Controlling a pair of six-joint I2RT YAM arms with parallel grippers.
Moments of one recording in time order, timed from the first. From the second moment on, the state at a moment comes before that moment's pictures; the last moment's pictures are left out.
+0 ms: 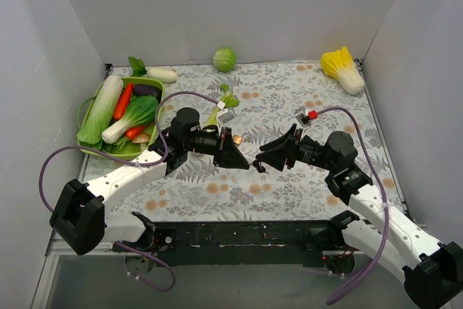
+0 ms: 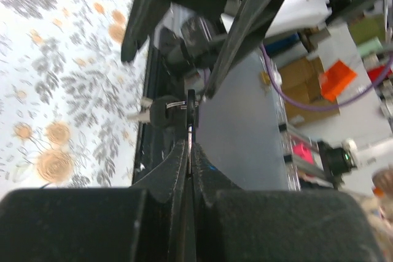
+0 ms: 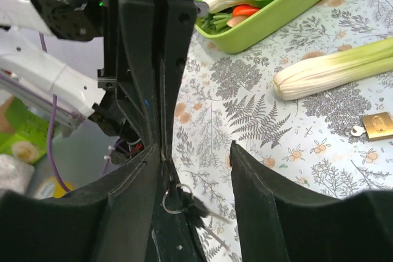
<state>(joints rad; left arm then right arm) -0.68 1.26 0.80 0.26 0.99 -0.57 0.54 0.79 0.47 0.34 -0.69 0.59</state>
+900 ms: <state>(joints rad) -0.70 1.32 0.94 -0.39 1.14 -0.15 0.66 0.95 0.60 0.01 -1.02 0.39</state>
